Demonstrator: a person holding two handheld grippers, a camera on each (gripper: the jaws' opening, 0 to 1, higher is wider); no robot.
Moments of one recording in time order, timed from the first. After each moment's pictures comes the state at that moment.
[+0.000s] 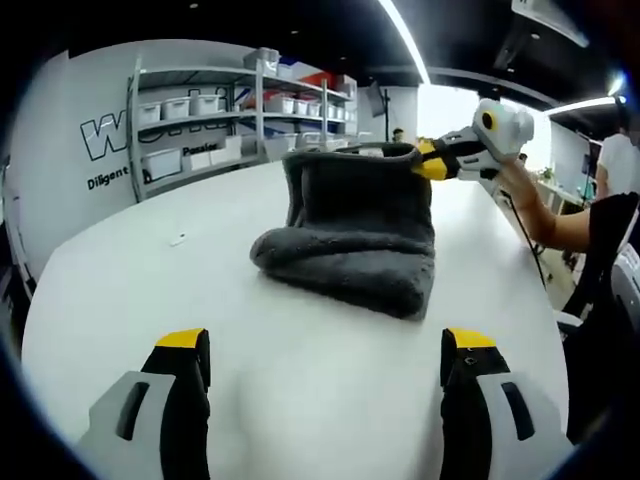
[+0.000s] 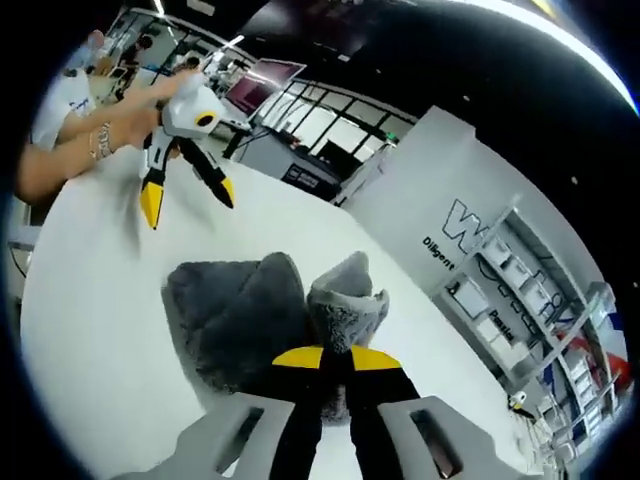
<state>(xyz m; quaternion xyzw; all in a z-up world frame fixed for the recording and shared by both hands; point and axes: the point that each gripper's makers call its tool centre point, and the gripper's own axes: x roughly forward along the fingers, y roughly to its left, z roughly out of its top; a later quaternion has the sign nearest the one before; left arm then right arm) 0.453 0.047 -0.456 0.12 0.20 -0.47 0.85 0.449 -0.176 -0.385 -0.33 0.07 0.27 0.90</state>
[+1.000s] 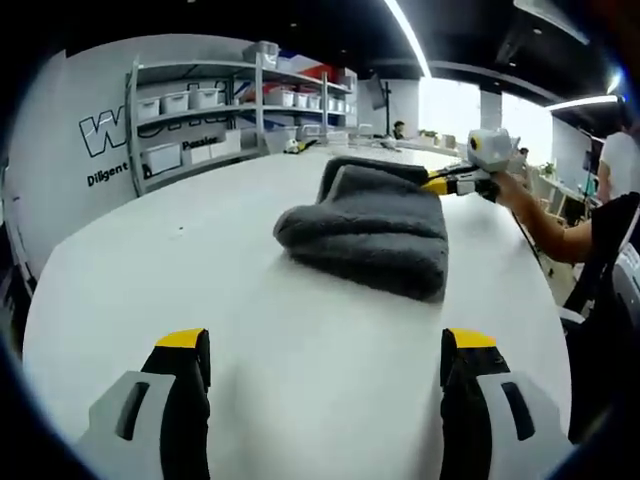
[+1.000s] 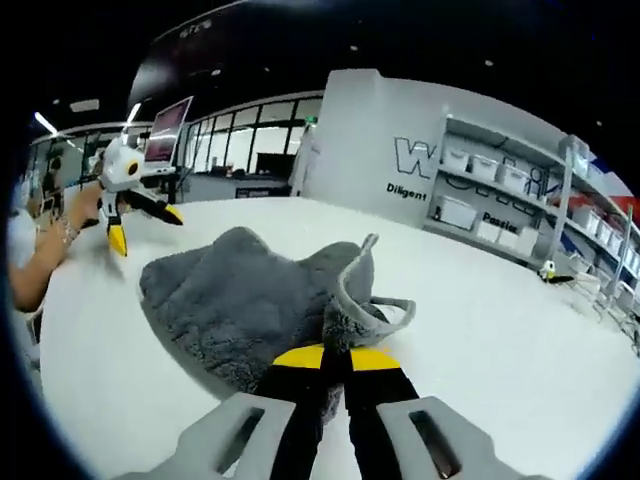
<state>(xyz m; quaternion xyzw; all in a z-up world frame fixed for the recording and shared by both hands) 0.451 0.047 -0.465 0.13 0.22 -0.47 0.85 0.441 -0.262 -0.448 -0.11 0.14 0.22 0.96</state>
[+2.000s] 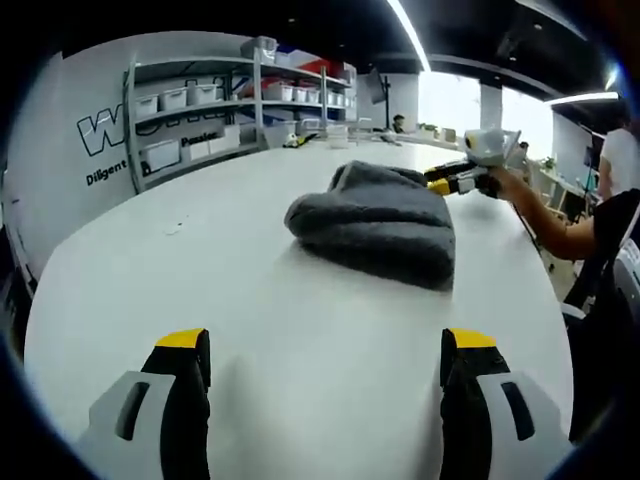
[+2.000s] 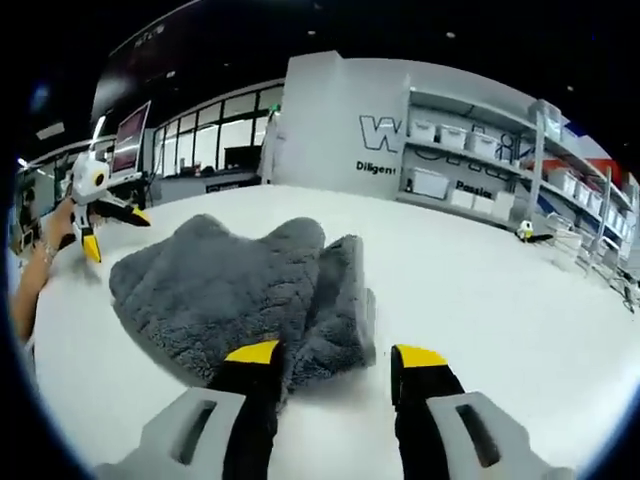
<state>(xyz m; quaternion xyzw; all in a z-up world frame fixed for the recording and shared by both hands) 0.451 0.047 -0.469 0.14 0.23 -0.47 0.84 0.443 -0.310 -0.465 -0.08 0.18 0.16 0.97</state>
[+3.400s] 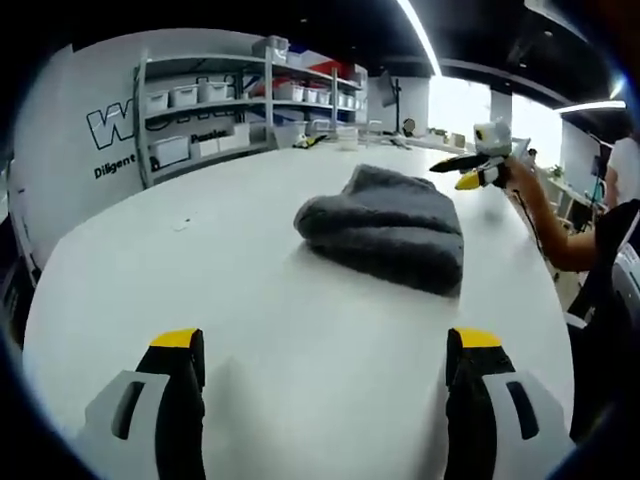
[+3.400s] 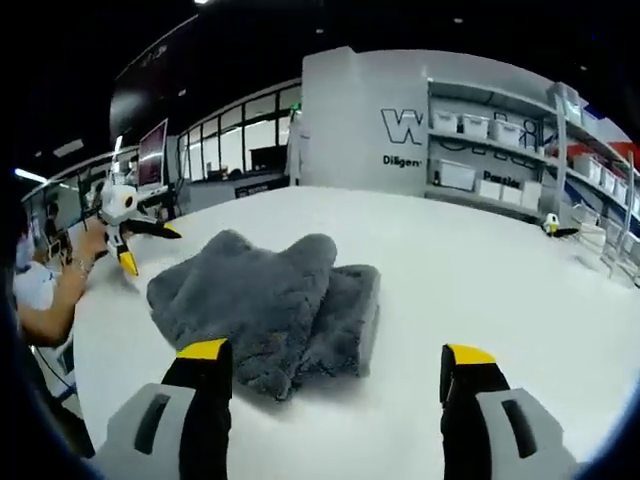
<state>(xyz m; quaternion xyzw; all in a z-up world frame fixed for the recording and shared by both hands) 0.458 0.051 -0.469 0.13 0.23 -0.45 0.85 0.437 -0.302 -0.432 -0.06 0.20 0.25 0.95</state>
